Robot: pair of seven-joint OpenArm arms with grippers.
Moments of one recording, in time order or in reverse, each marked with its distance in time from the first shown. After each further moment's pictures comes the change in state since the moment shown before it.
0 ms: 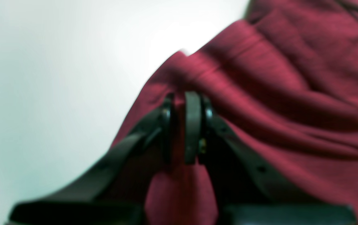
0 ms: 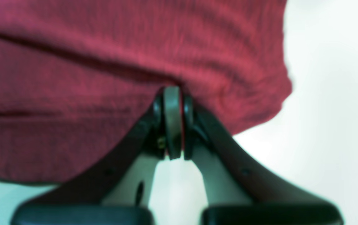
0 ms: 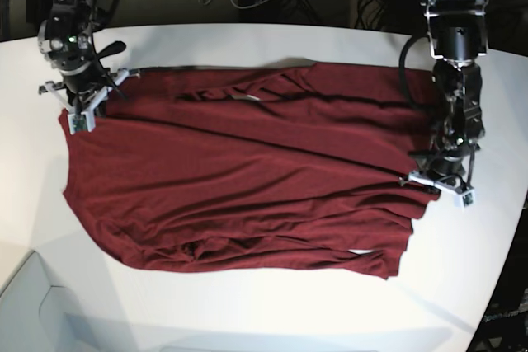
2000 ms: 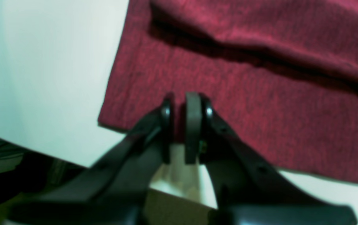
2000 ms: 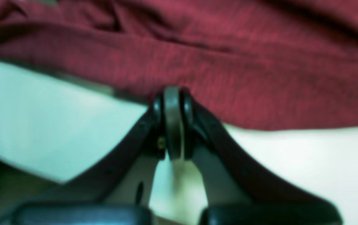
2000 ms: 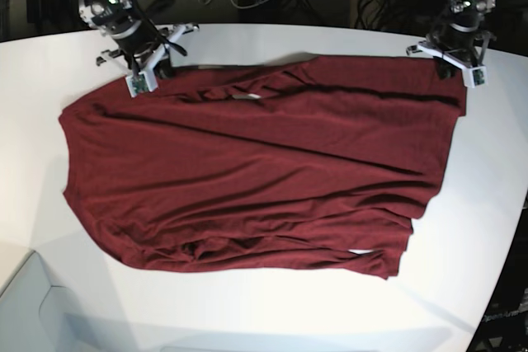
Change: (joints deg) left arm 42.7 -0.9 -6.8 30.8 0.0 -0.1 -2.3; right arm -9.2 -8.3 -7.0 2.2 0.6 9.1 2.3
